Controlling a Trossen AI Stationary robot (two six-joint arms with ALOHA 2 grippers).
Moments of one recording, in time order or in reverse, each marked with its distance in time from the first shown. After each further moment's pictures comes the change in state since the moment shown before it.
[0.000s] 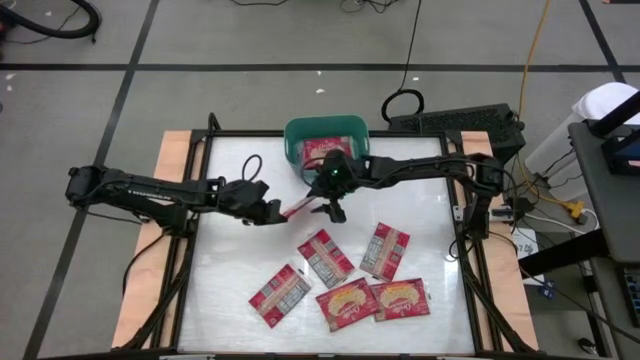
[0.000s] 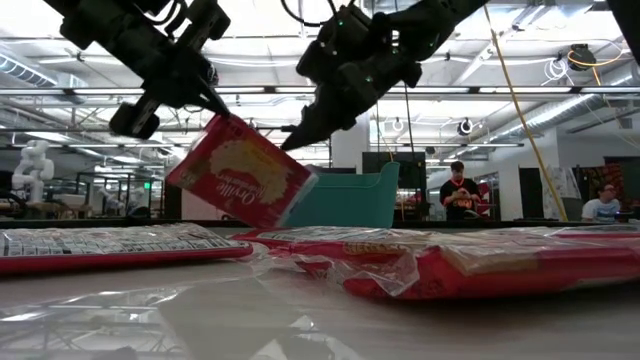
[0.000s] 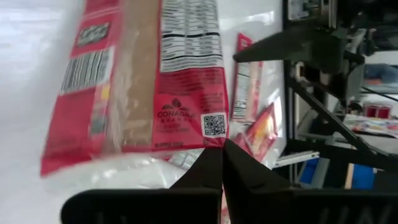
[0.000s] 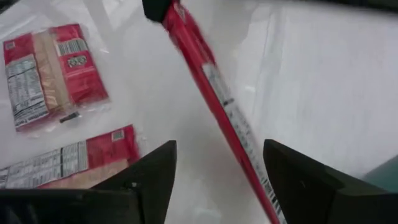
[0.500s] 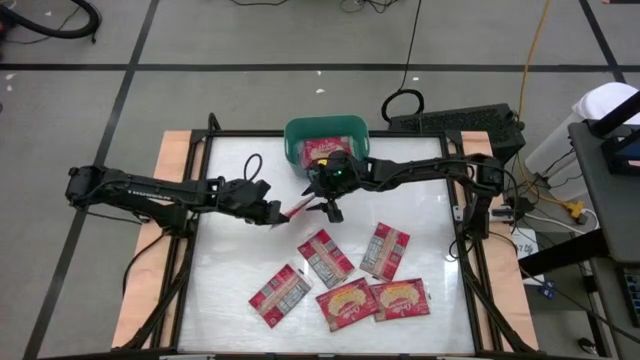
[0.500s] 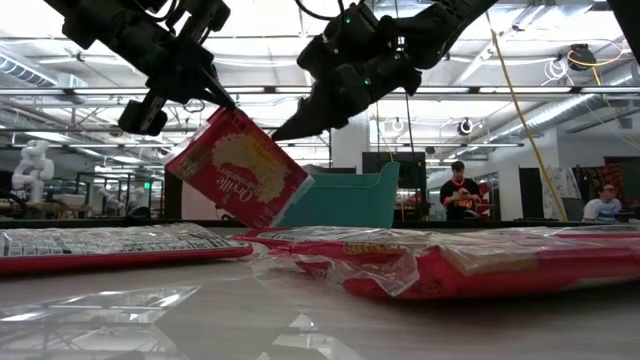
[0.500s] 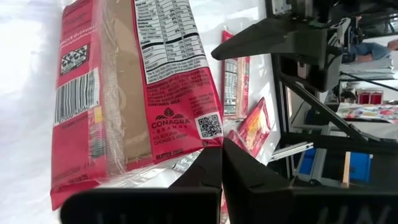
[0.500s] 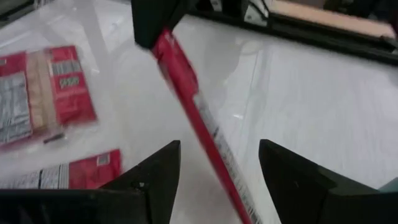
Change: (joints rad) left arm -0.001 0.000 0.000 0.039 0.005 0.066; right arm 0.001 -0.001 -0.061 0.195 -0.005 -0.011
